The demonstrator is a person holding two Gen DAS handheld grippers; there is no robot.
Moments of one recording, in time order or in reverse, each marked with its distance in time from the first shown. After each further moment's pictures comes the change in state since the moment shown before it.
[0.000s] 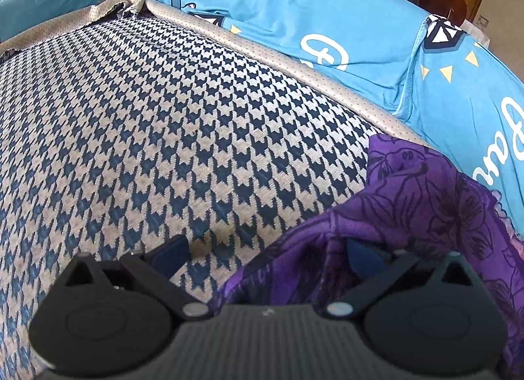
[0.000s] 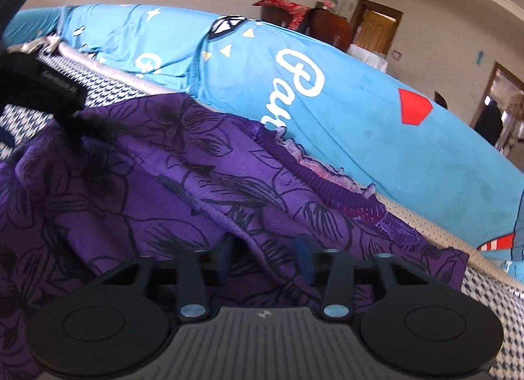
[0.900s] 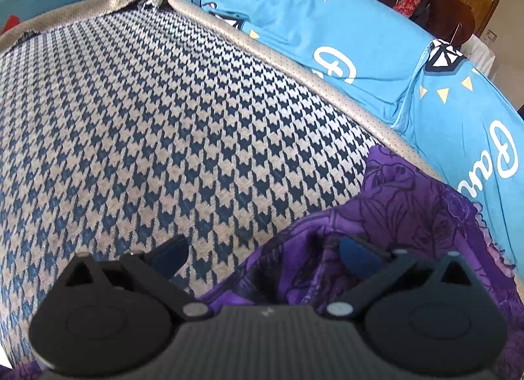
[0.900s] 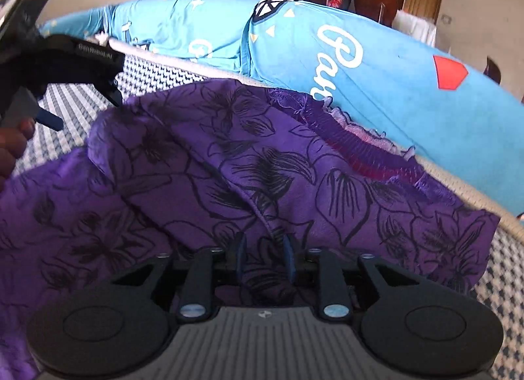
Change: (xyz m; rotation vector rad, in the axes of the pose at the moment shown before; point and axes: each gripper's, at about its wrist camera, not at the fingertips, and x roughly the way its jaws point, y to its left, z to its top) left arm -0.044 0.017 0.001 -0.056 -0.007 -0.004; right arm -0.038 -0.034 -0.007 0.028 0.113 0.283
